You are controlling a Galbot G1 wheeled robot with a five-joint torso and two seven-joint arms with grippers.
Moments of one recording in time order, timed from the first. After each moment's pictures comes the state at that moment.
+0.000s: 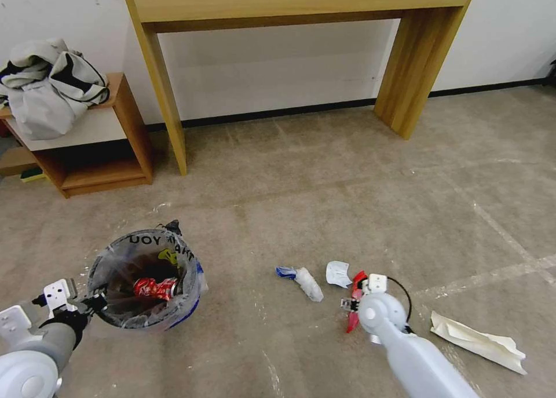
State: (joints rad) left arm 1.66 -1.20 -1.00 -2.22 -0.99 0.67 -0.40; right arm -1.02 1.22 0.10 1.46 1.00 -0.70 0.84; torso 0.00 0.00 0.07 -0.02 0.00
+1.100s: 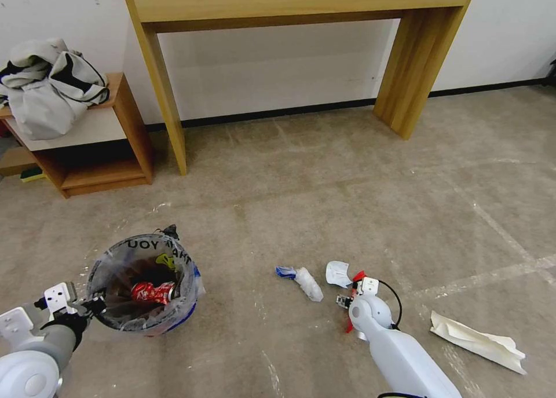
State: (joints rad) left arm 1.64 -1.19 -0.98 -2.18 -0.98 0.67 -0.40; right arm -0.97 1.28 0.14 1.28 0.89 -0.55 0.69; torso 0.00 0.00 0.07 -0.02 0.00
